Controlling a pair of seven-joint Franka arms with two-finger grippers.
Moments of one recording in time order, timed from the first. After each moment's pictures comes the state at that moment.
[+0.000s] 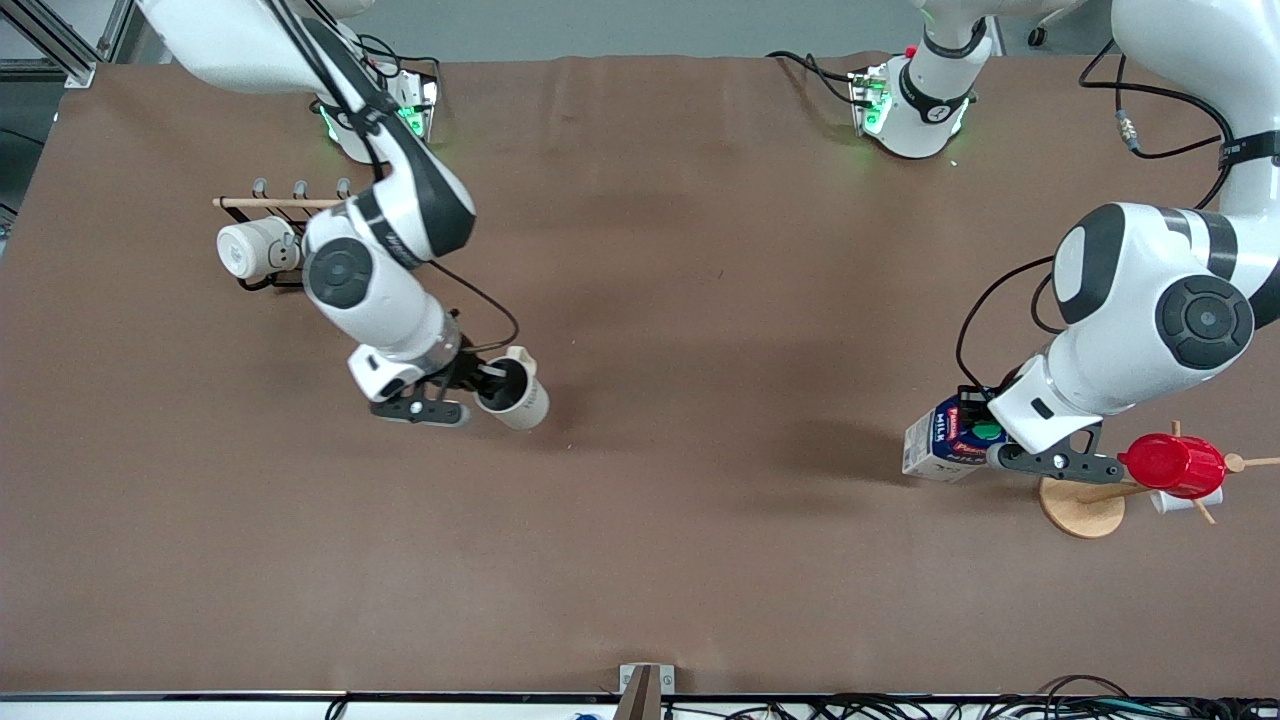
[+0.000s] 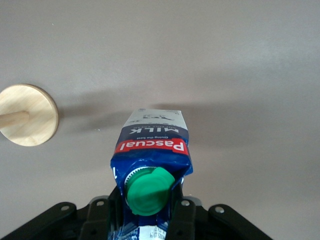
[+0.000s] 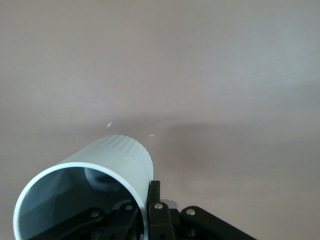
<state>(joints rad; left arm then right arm) -0.01 0.39 -0.19 -1.56 0.08 1.92 -0.05 0.17 0.42 0.32 -1.86 -0.01 2.38 0.60</state>
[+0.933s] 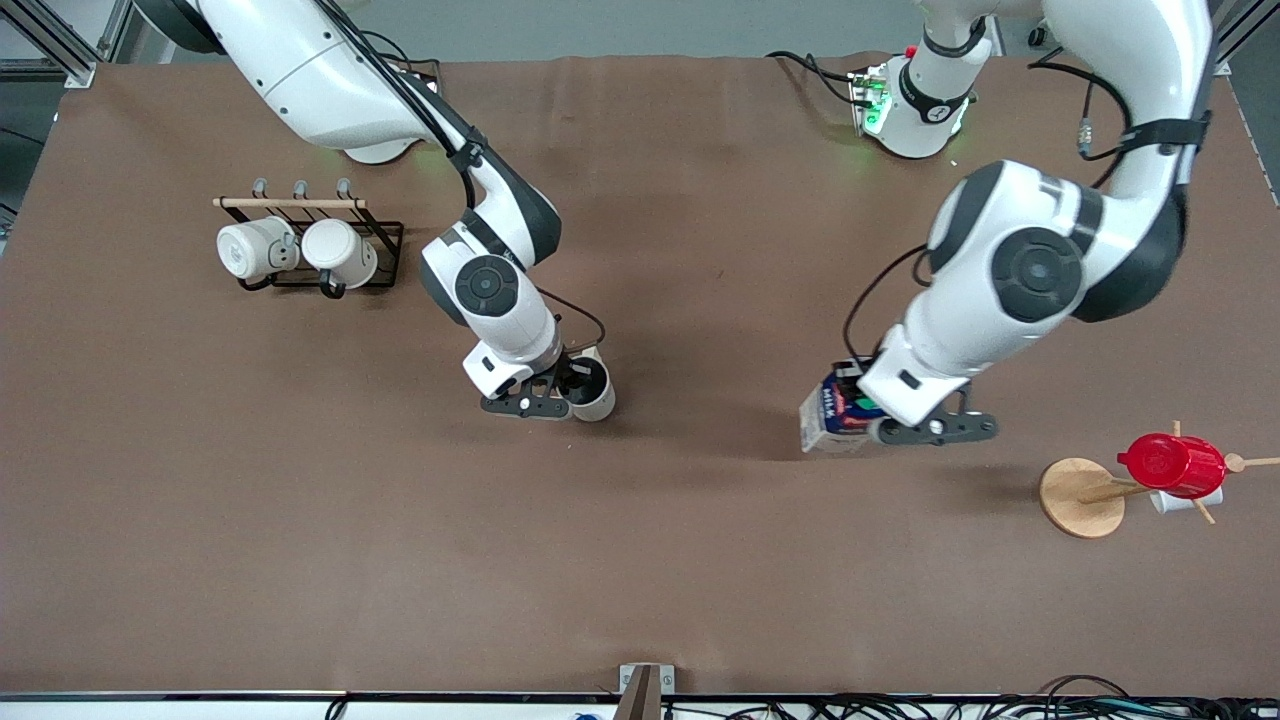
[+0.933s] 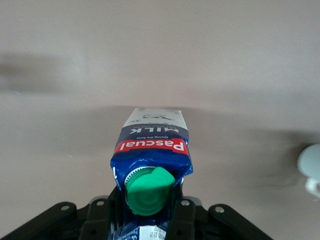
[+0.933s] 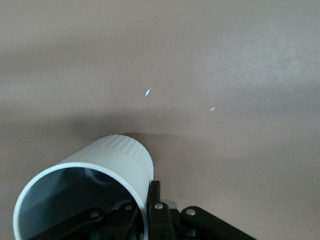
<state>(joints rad) -0.13 0.42 -0.35 -1.50 0.08 1.88 -0.54 0.33 0.62 0.32 -1.75 -0.17 2.40 0.80</state>
